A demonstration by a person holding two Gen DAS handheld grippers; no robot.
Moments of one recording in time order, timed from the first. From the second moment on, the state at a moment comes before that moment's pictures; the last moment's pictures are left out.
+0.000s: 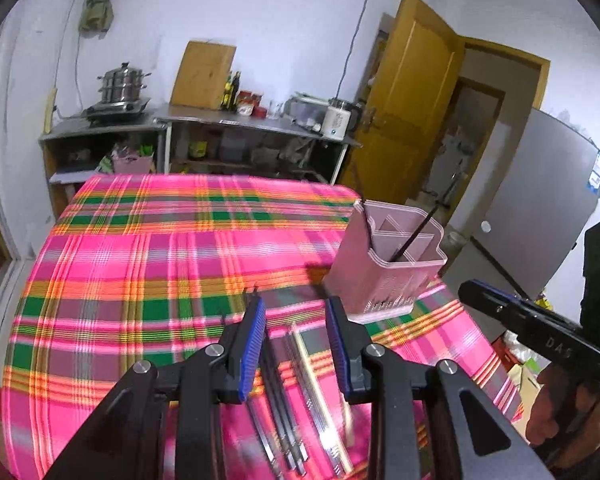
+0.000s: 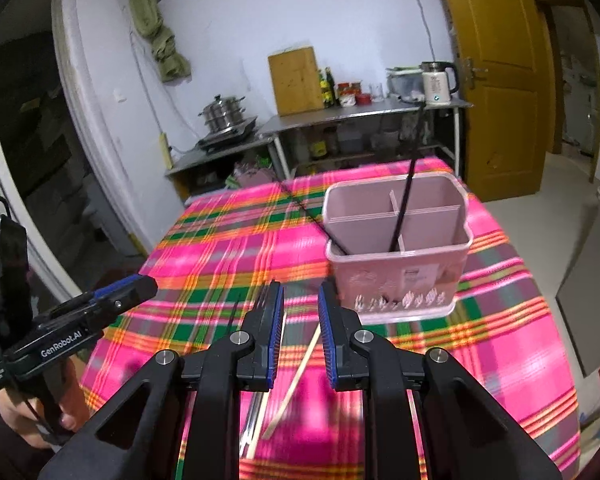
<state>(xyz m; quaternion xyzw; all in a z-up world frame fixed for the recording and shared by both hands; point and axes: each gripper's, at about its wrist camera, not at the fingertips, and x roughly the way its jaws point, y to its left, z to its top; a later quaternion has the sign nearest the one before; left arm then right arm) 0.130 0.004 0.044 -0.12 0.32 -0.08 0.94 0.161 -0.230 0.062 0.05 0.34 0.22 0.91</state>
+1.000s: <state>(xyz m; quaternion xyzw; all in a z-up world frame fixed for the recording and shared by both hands) 0.191 0.020 -0.086 -0.15 0.44 -0.03 0.88 0.179 -0.168 -0.026 0.02 0.44 0.25 0.86</state>
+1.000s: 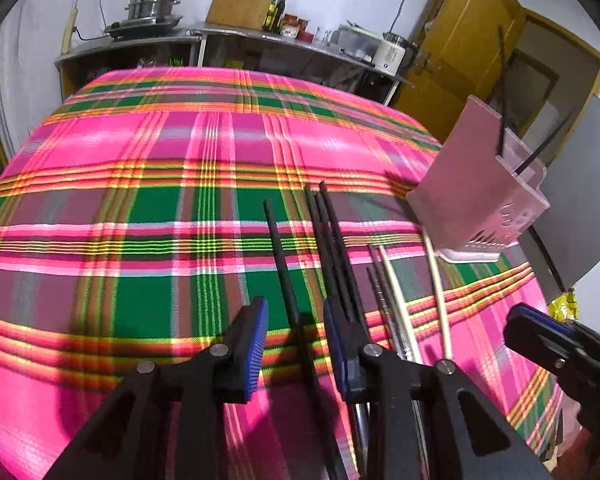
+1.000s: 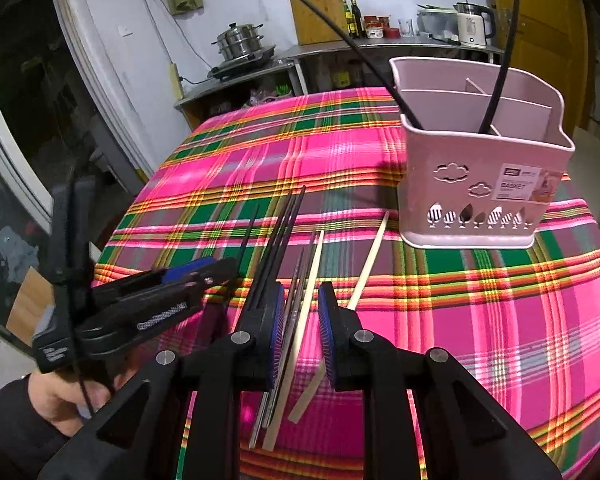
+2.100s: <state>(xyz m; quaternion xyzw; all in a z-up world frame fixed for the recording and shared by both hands) 0.180 0.075 -0.093 -0.16 0.42 0.03 0.89 0.244 -0.091 -0.083 -0.02 0.49 0.24 0.84</state>
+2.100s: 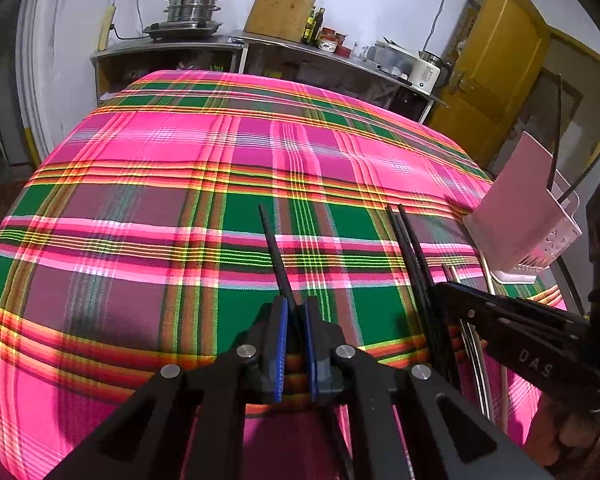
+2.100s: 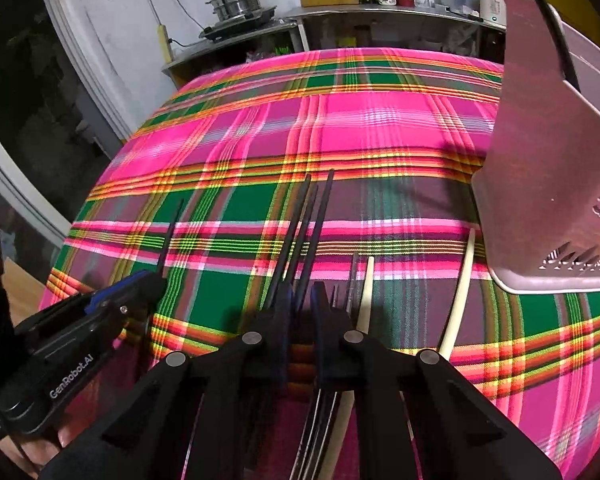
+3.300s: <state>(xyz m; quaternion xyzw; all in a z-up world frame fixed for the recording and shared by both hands) 0.155 0.055 -0.018 -0.14 0.36 -0.01 0.92 0.210 -0.123 -0.014 0.02 0.42 0.27 0.87</state>
